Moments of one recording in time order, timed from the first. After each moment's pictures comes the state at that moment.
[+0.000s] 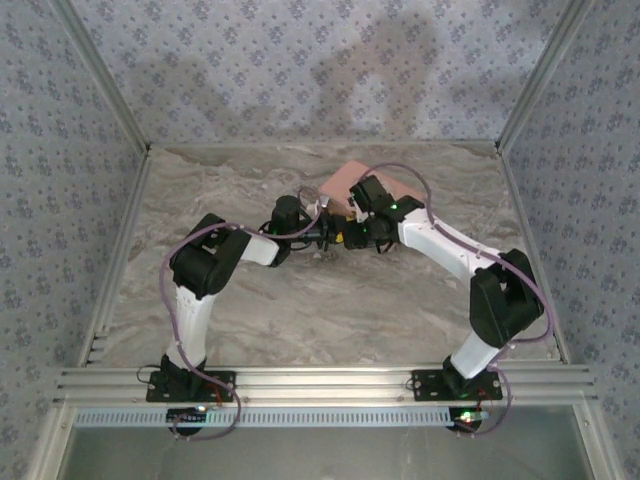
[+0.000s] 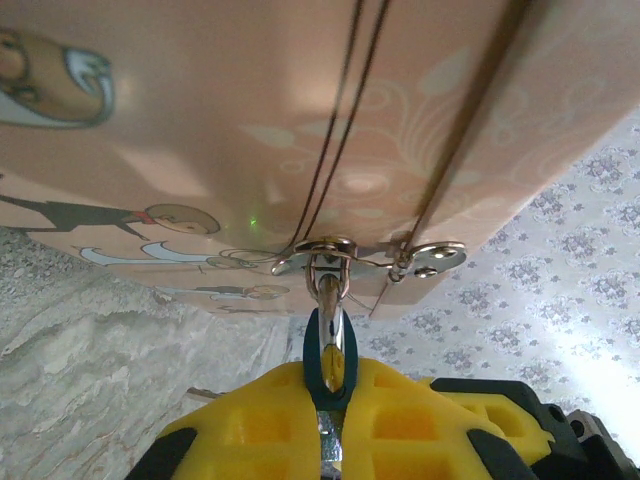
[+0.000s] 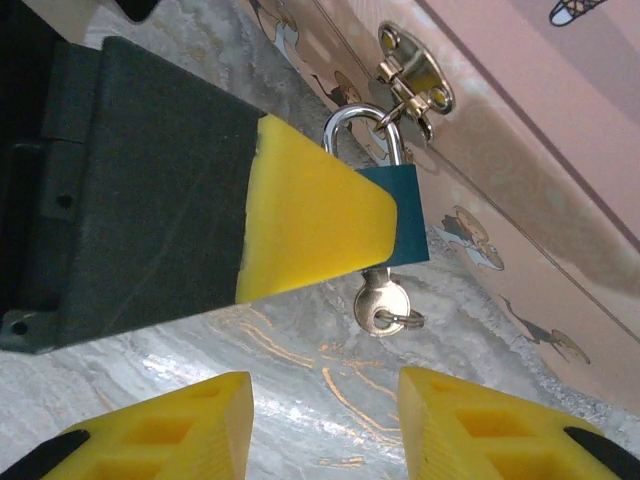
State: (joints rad) left arm -0.60 2.14 1.07 0.90 0.83 -1.55; right arm 0.58 1.65 1.27 -0.73 -0.01 0.31
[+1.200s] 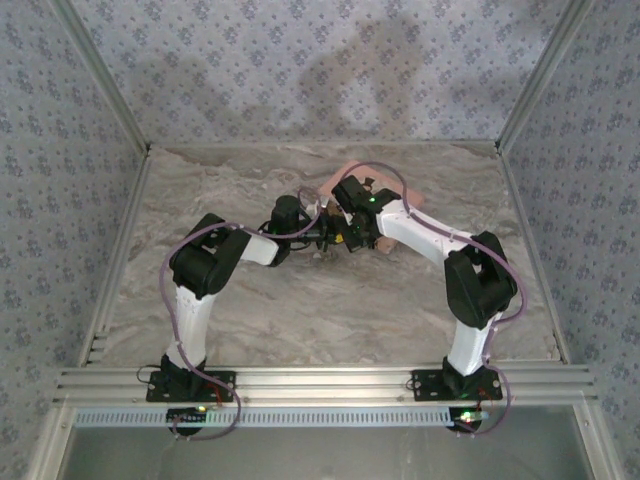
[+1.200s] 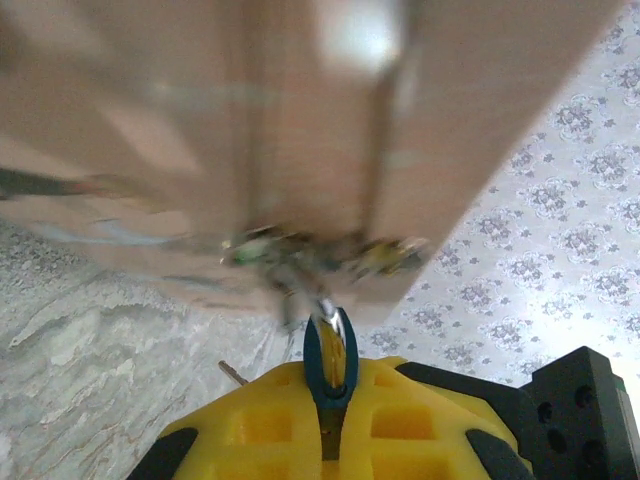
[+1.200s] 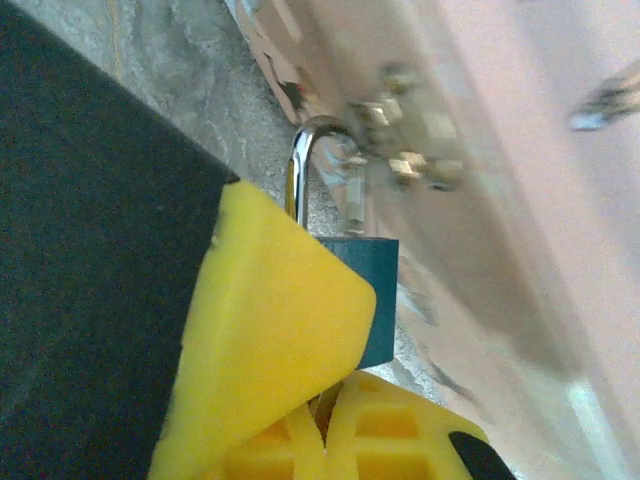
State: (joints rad) left arm -0.59 2.14 1.07 0.89 0.84 -1.55; right arm 0.63 1.81 1.41 -0.84 0.18 0.12
